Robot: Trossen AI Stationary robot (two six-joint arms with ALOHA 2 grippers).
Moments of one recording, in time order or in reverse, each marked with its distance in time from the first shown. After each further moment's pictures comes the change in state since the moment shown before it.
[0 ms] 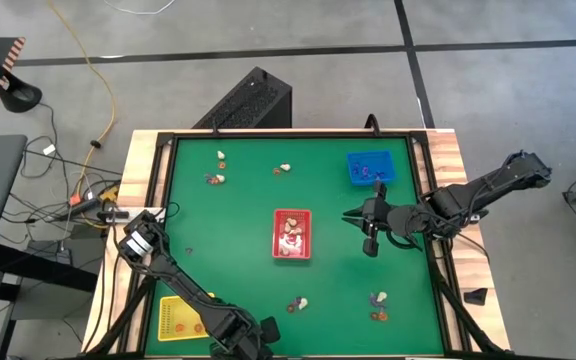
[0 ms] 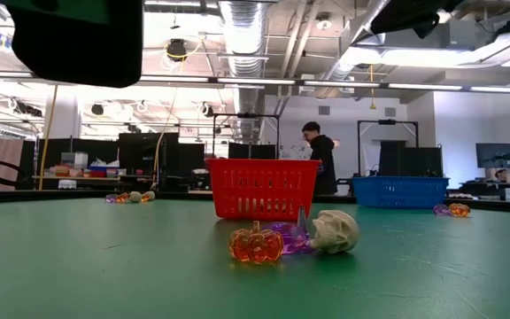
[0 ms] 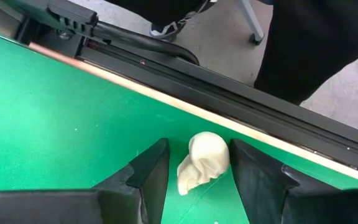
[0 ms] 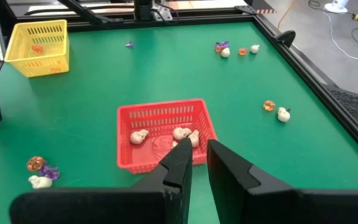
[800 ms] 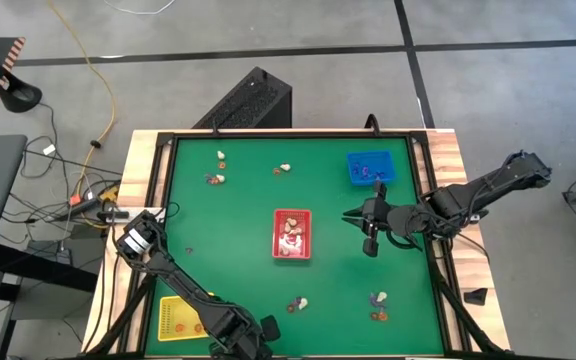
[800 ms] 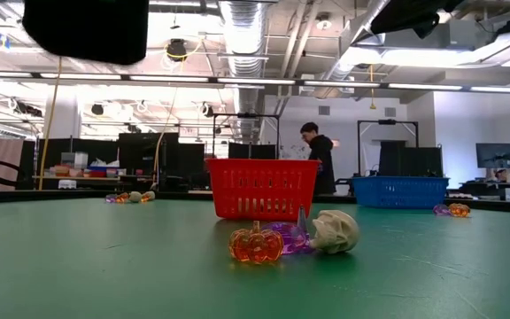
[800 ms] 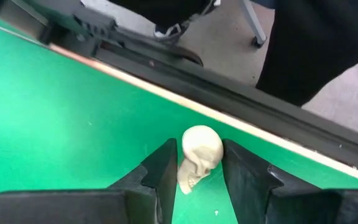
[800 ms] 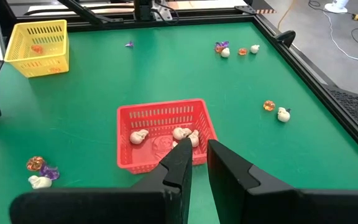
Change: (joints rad) left arm 0.002 -0.023 -0.001 0.001 -0.004 -0.016; right arm 0.000 0.000 0.000 0.000 0.000 0.000
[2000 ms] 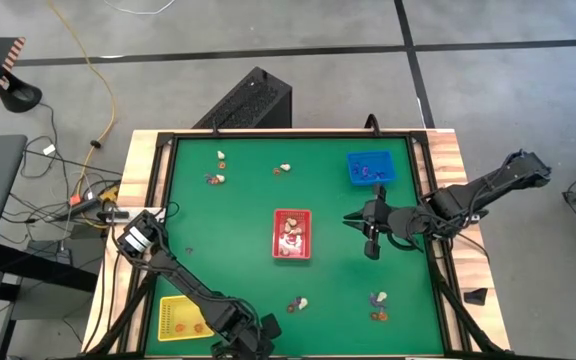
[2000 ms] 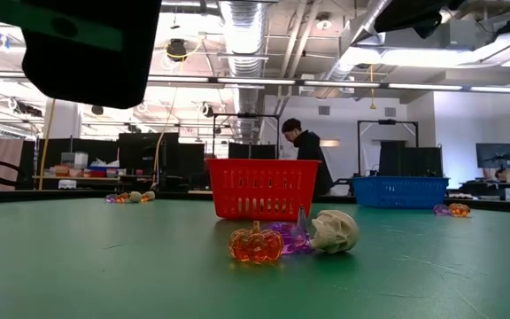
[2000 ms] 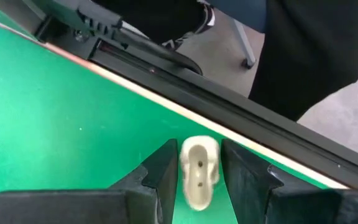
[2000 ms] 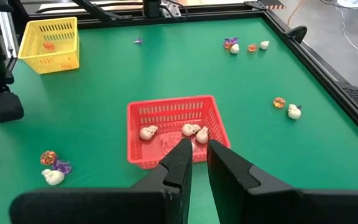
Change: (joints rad) left arm 0.025 -0.012 -0.073 0.120 0.073 -0.070; right arm 0.015 0.000 0.000 -0.007 -0.024 0.018
